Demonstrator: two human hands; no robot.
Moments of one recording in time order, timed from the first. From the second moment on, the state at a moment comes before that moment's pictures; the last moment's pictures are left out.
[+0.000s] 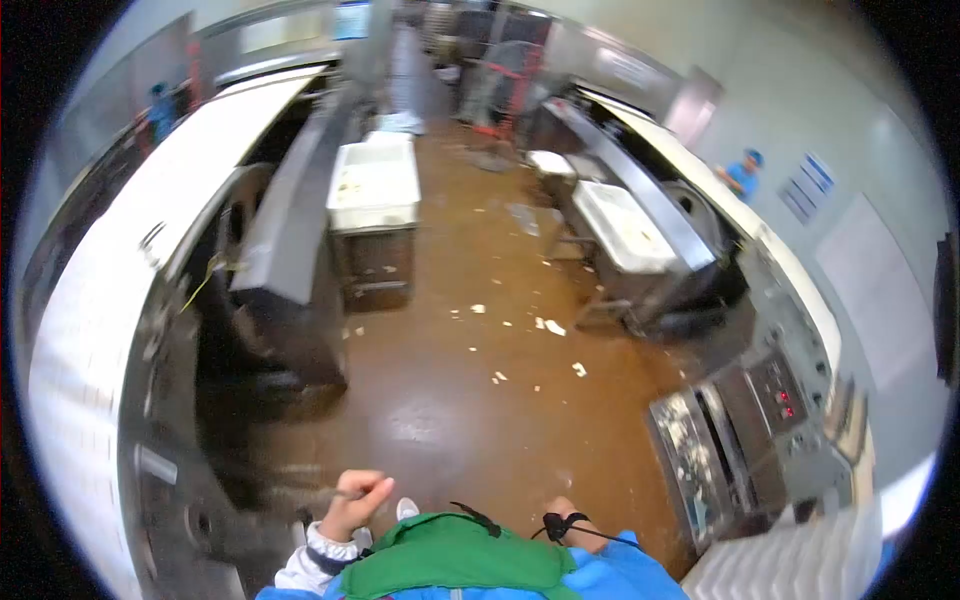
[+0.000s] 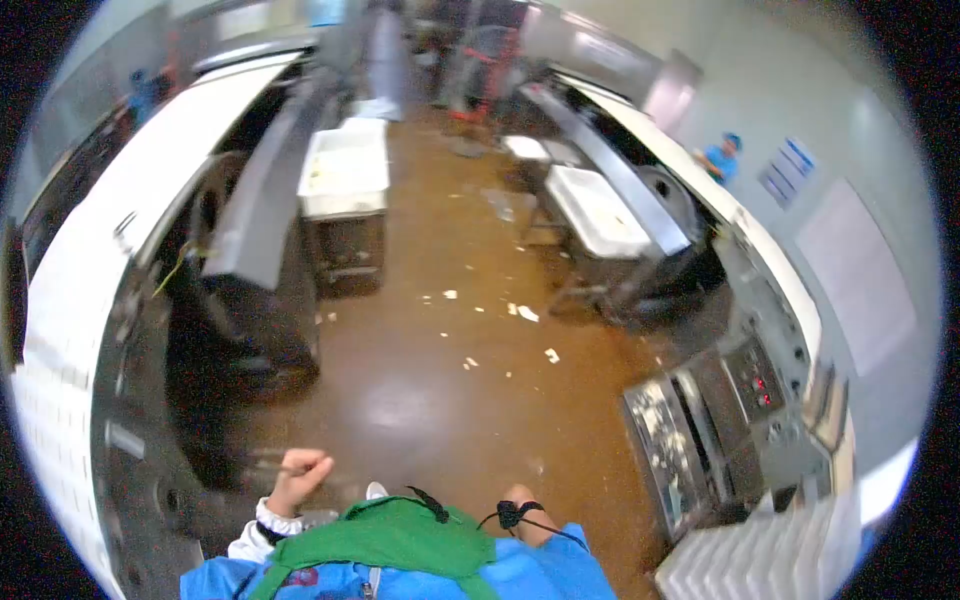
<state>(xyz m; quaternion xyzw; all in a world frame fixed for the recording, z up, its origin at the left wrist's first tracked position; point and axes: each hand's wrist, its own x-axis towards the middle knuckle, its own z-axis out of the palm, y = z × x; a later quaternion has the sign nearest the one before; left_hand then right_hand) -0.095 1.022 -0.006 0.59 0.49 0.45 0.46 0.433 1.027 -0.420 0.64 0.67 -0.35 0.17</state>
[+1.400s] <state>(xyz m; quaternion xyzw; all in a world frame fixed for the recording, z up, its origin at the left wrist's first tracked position) 0.013 2.155 -0.069 0.51 0.49 0.47 0.53 0.518 1.961 -0.396 0.82 0.46 -0.34 0.05</state>
